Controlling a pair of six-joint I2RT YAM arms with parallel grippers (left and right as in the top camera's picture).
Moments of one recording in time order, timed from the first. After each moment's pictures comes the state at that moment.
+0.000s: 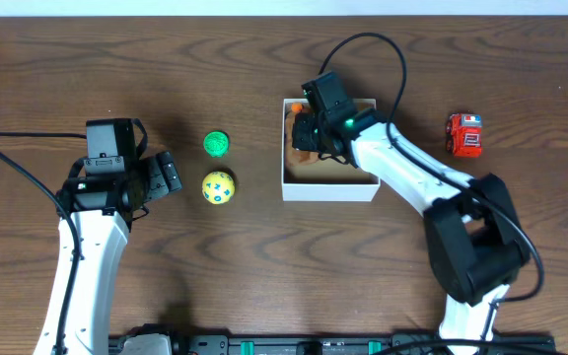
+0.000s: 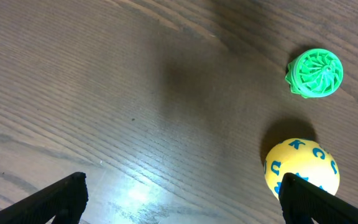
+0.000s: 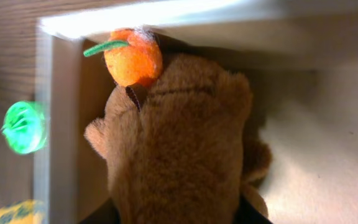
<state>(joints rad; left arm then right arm) 0.08 1.26 0.97 -0.81 -0.11 -0.27 0.53 1.99 1.41 -0.42 -0.10 0.64</state>
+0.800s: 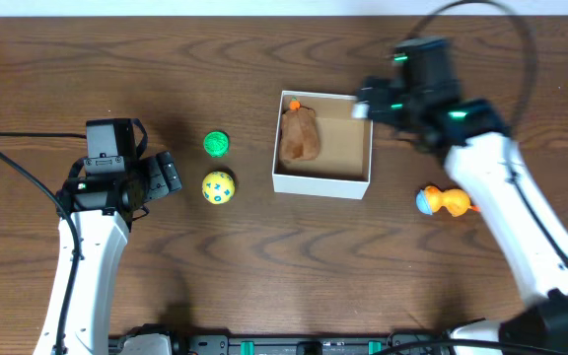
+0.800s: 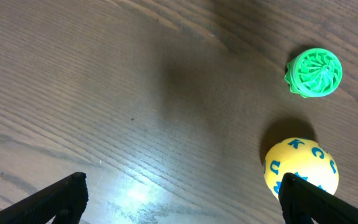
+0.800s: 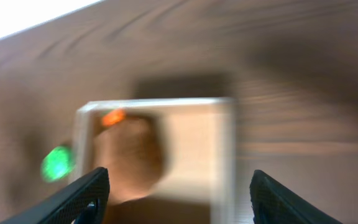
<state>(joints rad) 0.08 1.26 0.97 -0.81 -0.11 -0.27 0.27 1.57 1.41 -0.69 -0.03 0.53</state>
